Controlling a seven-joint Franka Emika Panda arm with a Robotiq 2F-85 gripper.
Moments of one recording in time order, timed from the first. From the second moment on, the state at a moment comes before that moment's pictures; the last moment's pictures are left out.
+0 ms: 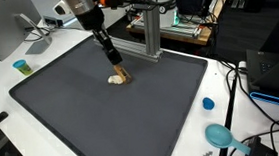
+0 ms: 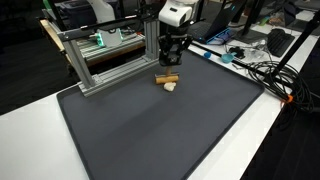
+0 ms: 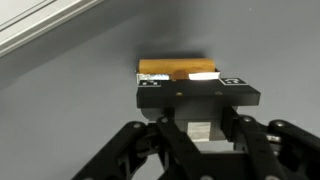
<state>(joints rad) 0.02 0.35 -0.02 -1.88 0.06 2.07 0.44</state>
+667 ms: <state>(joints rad) 0.02 0.30 -0.02 -1.92 0.07 2.05 0.36</state>
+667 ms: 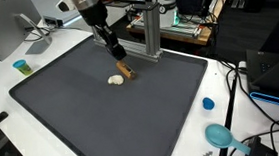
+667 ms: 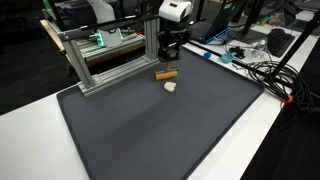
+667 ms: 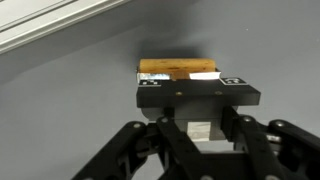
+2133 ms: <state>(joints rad) 0.02 0.30 -0.04 -1.94 0.05 2.25 0.41</state>
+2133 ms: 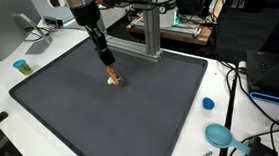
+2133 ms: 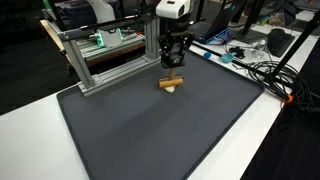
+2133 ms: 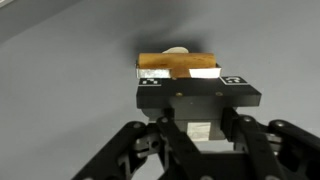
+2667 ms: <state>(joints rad) 0.03 0.33 -0.05 -1.91 0.04 2.24 0.45</state>
